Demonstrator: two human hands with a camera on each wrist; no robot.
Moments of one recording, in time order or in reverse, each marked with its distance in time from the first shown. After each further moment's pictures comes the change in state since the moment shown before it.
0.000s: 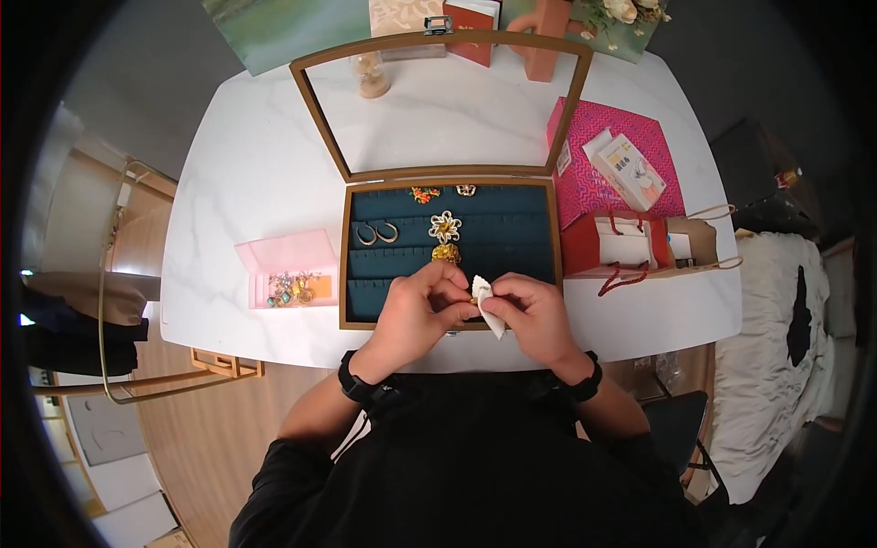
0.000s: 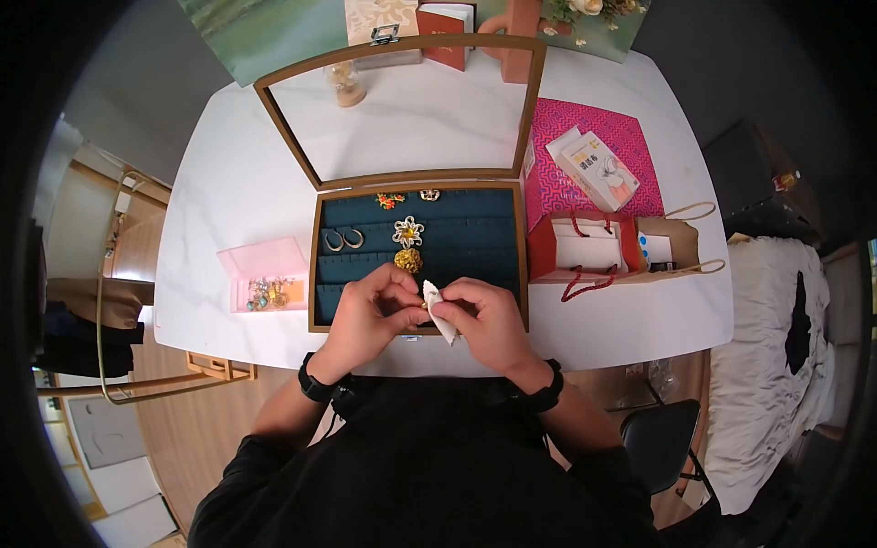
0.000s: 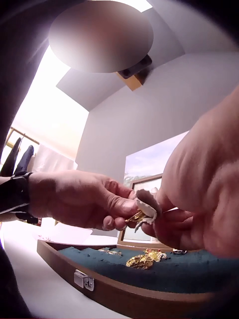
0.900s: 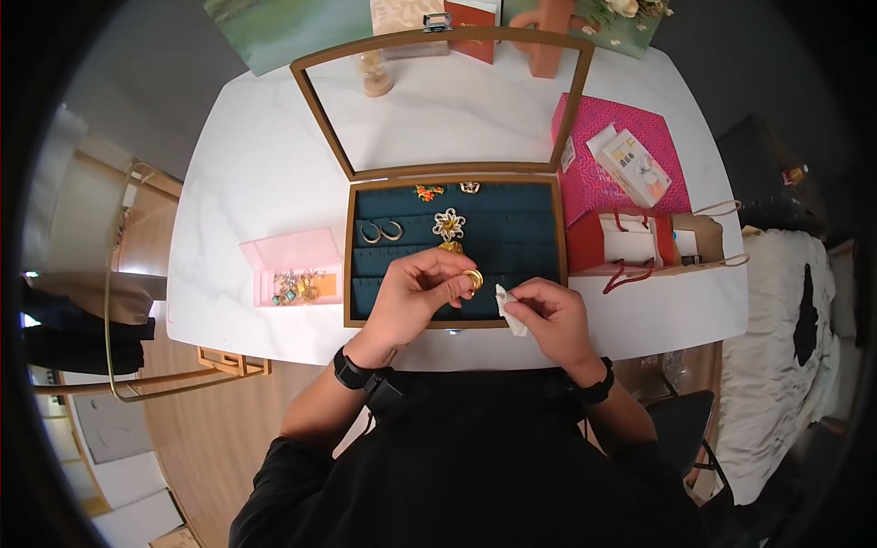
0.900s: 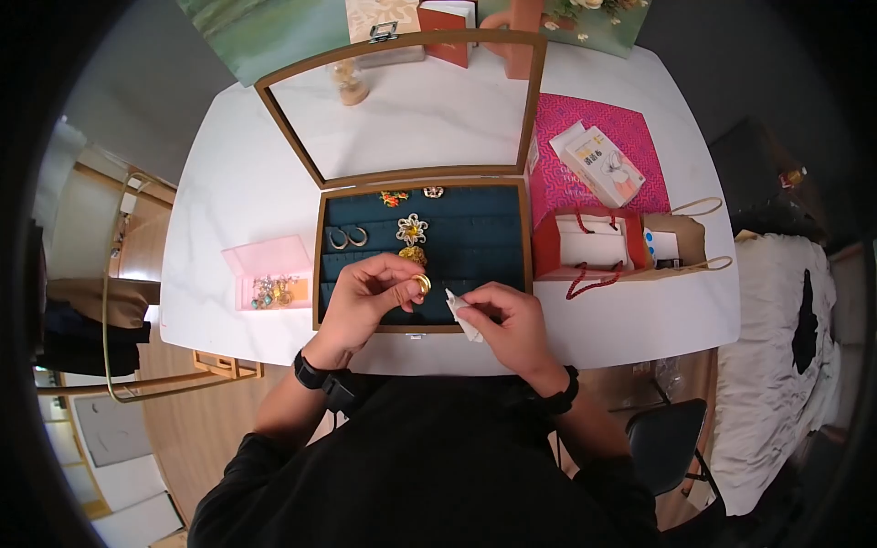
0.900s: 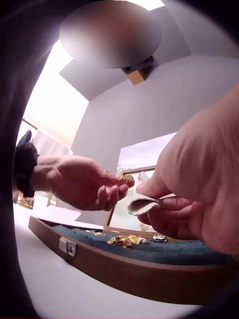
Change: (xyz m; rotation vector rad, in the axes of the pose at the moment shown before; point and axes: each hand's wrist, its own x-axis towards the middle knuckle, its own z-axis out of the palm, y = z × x) left_hand 0.012 -0.010 -0.011 -0.487 -0.055 -0.113; right_hand -0.018 0.023 -0.016 0.125 0.089 -0.021
